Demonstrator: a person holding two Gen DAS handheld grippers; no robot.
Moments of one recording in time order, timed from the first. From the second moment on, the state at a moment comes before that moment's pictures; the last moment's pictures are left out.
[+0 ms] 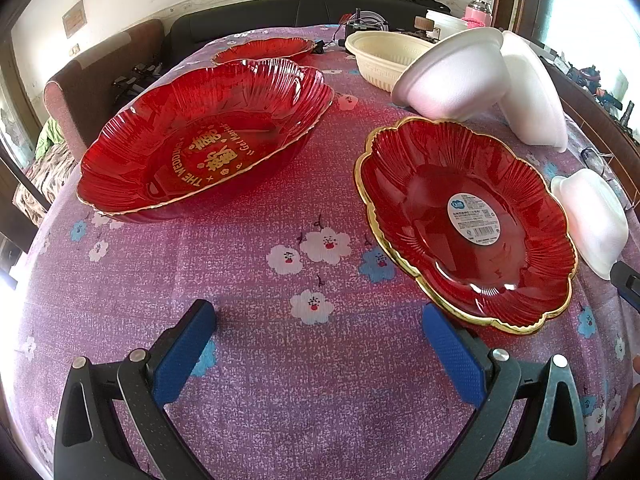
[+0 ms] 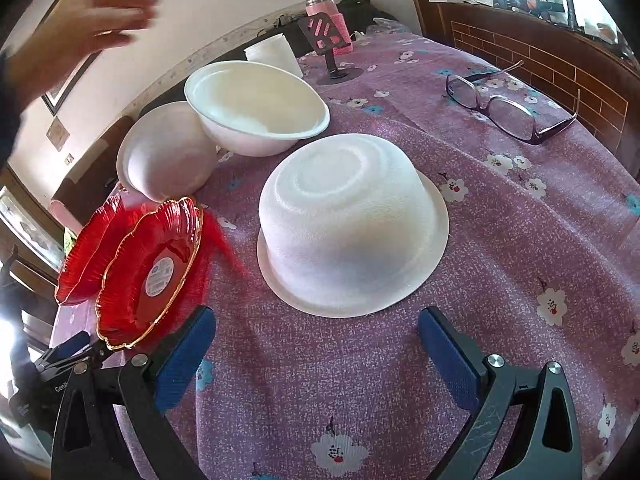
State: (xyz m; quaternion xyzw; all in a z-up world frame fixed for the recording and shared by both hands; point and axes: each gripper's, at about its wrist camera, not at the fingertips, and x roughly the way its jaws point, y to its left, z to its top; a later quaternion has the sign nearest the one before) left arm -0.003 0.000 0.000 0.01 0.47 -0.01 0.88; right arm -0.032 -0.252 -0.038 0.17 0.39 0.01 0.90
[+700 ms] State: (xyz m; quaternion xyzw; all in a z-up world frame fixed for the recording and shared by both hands) left arm -0.003 0.000 0.001 0.01 0.47 -0.01 0.88; right arm -0.044 -0.242 -0.037 0.16 0.39 0.05 0.90
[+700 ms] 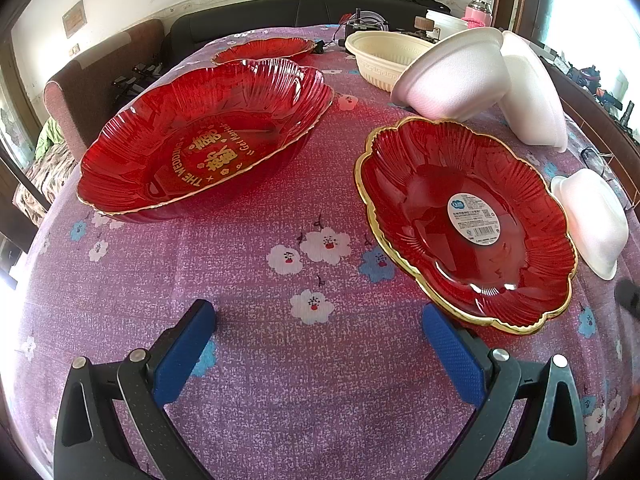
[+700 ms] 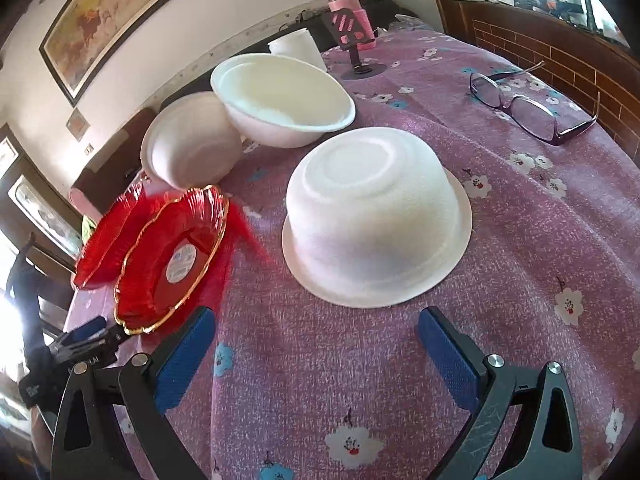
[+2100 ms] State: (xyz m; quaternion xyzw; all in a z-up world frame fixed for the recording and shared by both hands) left arm -0.092 0.169 0.097 0.00 0.33 -0.05 0.94; right arm -0.060 -0.105 0.040 0.09 0.42 0.25 0.87
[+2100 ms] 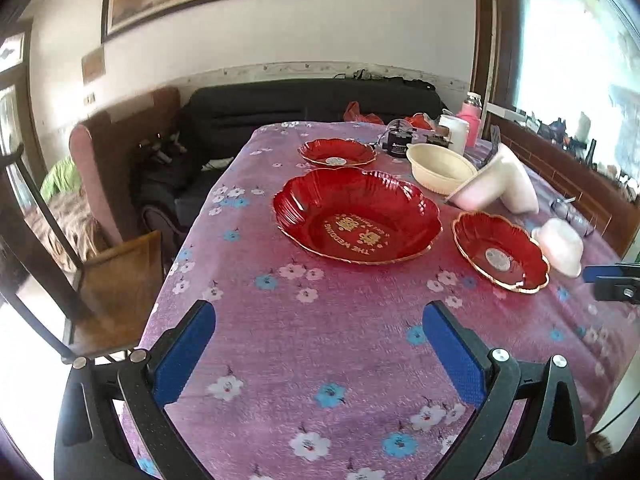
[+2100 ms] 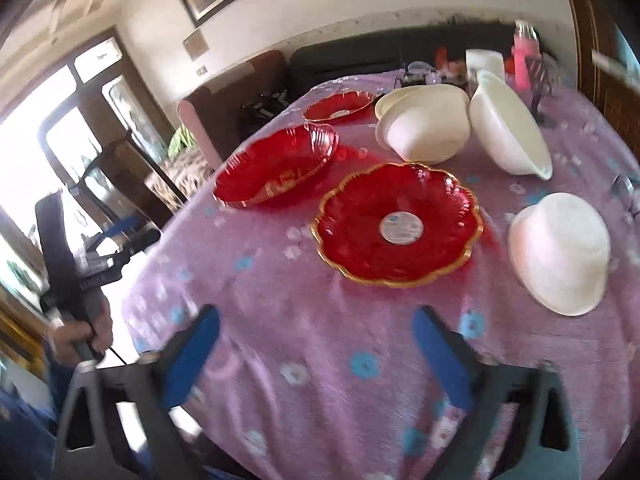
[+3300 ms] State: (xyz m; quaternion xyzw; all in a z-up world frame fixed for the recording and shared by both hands) left arm 0.114 0.213 0.038 -0.13 0.50 -0.06 0.85; right arm 0.164 -0.017 -0.006 0.16 0.52 0.19 0.81
